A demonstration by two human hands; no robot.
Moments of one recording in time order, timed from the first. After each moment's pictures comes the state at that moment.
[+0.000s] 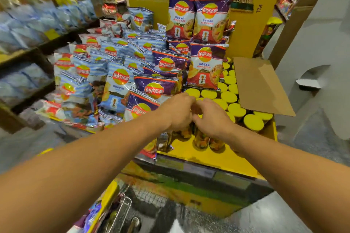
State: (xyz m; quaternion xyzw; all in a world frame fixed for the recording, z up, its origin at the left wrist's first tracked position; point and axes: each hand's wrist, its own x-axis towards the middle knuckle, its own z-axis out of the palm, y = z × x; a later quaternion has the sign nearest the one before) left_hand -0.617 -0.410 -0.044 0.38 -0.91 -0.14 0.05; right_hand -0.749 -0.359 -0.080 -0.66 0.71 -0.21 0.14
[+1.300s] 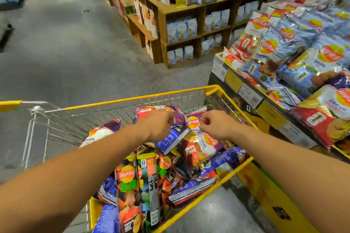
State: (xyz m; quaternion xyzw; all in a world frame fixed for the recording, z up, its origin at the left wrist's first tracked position) left_hand -0.084 -0.183 -0.140 0.74 -0.64 -0.19 0.04; right_hand -0.281 -0.275 -0.141 -0.85 0.45 0.04 0.28
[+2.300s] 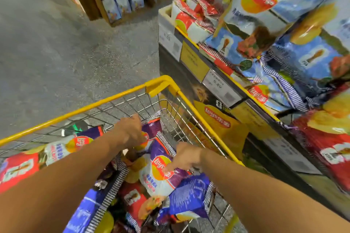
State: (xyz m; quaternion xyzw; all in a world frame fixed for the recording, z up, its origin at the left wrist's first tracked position) left_hand -0.114 -0.430 -0.353 0.74 -0.57 -0.32 -0.20; right_hand -0.308 -0.431 -0.344 -0.62 0.52 0.31 0.49
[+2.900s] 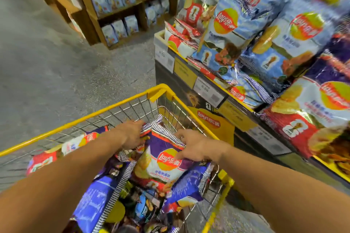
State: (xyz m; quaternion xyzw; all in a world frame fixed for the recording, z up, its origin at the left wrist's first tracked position) left_hand -0.107 -0.405 -0.295 0.67 -0.67 -0.28 -0.18; right_hand -0.332 -0.414 -0.260 -0.71 0.52 0.18 0.44
